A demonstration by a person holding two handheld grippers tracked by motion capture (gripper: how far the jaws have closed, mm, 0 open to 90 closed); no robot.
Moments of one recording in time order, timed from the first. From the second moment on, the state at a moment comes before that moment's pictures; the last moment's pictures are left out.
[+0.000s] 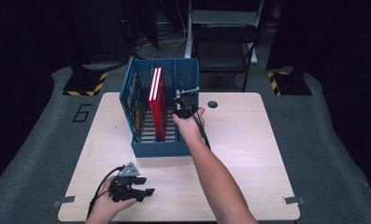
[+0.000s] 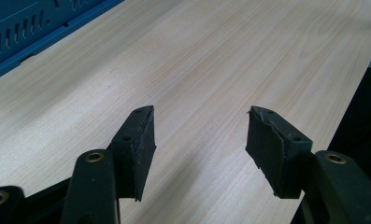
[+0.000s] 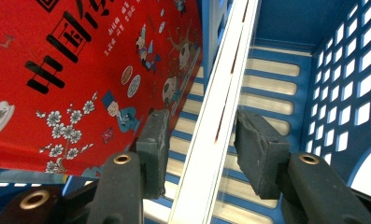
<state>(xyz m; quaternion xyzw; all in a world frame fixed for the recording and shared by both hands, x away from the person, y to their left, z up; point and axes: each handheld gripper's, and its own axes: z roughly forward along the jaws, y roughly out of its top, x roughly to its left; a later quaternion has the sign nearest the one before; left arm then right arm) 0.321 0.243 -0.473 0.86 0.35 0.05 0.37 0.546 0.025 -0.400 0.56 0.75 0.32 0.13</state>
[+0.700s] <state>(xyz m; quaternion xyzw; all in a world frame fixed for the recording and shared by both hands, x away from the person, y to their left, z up) 0.323 0.243 -0.476 0.86 0.36 0.04 0.36 0.524 0.013 -0.376 0.55 0.76 0.31 0.14</state>
